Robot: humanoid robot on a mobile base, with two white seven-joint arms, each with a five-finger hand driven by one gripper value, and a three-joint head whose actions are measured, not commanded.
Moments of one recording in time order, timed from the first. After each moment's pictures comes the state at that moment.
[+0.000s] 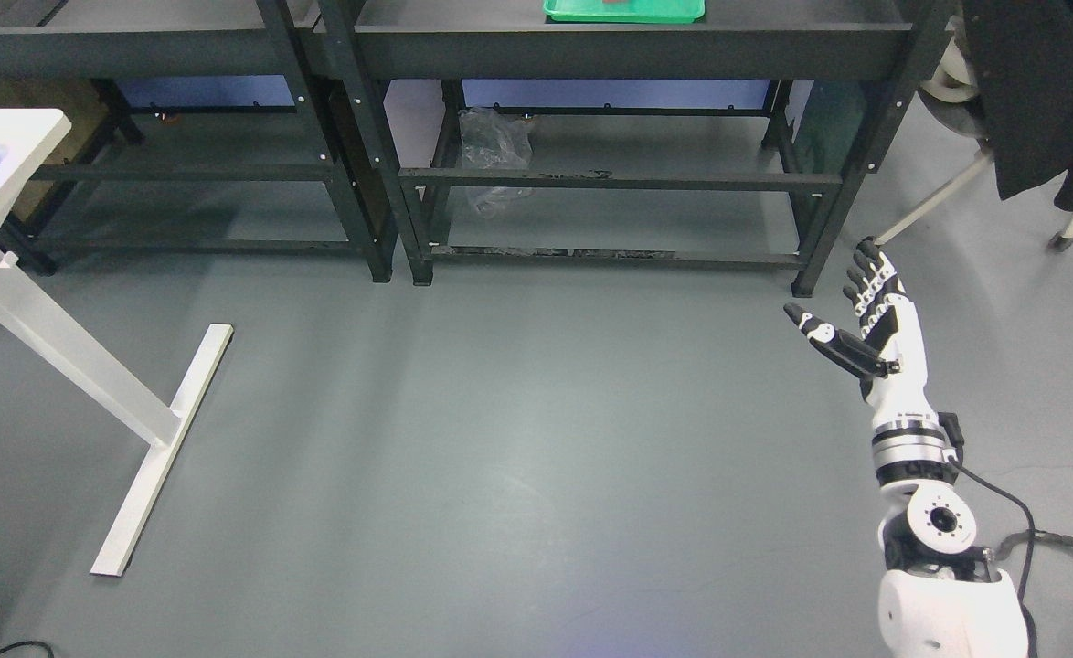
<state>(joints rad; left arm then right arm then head) 0.00 0.00 -0.08 0.00 0.13 0.01 0.18 -0.09 0.00 -0.09 -1.41 -0.04 -0.14 0.03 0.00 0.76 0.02</state>
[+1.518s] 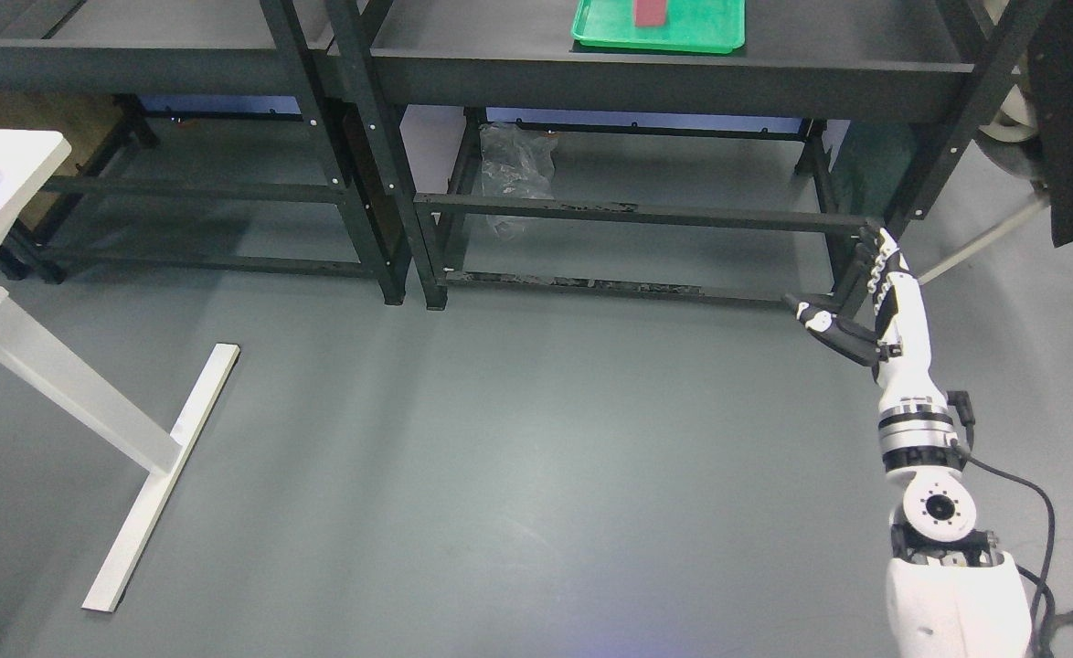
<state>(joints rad) 0.00 0.00 -0.08 0.00 0.13 0.01 0.18 -0.12 0.00 -0.11 -1.42 0.21 -0.19 -0.01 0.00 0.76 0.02</state>
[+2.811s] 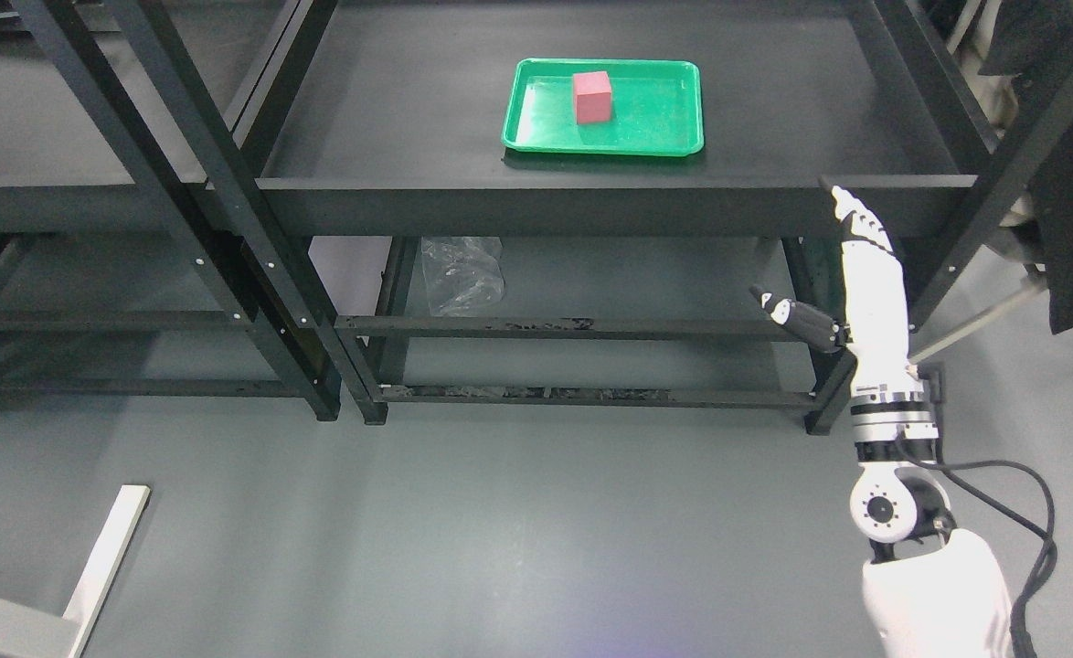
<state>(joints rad) 0.00 0.00 -0.08 0.00 0.13 0.01 0.18 -0.12 0.00 -0.01 -1.47 0.86 -0.32 -0.25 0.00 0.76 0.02</state>
